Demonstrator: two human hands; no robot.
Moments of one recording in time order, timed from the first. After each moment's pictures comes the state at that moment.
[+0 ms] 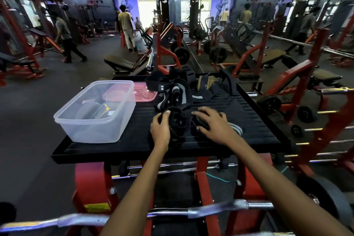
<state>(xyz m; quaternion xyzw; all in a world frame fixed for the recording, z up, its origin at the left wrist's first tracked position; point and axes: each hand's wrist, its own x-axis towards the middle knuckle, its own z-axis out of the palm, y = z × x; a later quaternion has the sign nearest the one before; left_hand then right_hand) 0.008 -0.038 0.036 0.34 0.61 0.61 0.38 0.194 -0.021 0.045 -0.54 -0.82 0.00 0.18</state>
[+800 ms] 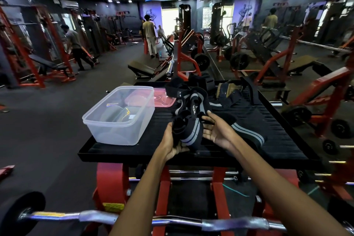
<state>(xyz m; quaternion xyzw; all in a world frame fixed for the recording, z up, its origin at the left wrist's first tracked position) -0.025 -0.041 0.035 0.26 0.45 0.51 0.69 0.140 -0.008 0.066 -0.41 -0.36 0.73 0.41</state>
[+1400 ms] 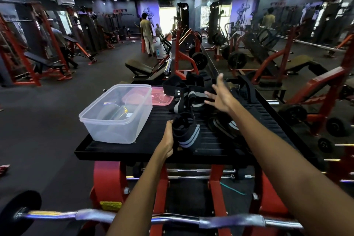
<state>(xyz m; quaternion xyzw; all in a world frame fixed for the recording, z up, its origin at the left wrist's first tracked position) -0.019 -0.034 0.030 0.30 0.52 0.53 0.60 0.147 0.061 0.126 -0.43 -0.40 0.64 0.48</state>
